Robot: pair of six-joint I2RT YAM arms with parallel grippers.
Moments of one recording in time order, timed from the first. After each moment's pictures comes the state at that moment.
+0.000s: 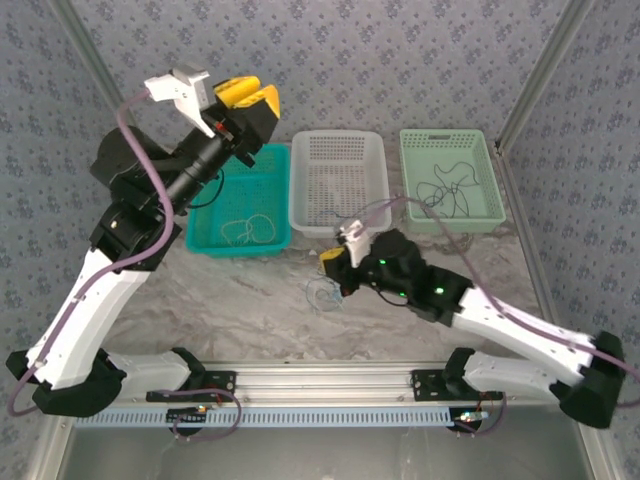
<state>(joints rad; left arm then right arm) -0.72 1.21 1.73 -0.18 0.04 -0.25 0.95 0.97 0.86 -0.23 -0.08 0.25</state>
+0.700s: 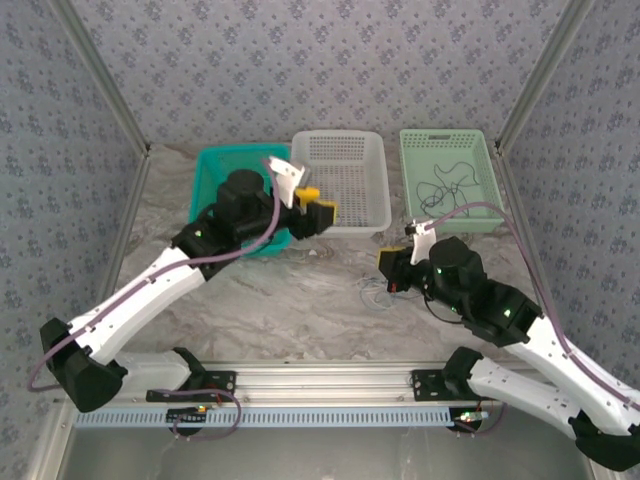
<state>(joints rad) -0.79 1.22 1.19 -0.24 0.25 -0.26 0.84 0.71 0.91 -0.61 0.11 0.53</state>
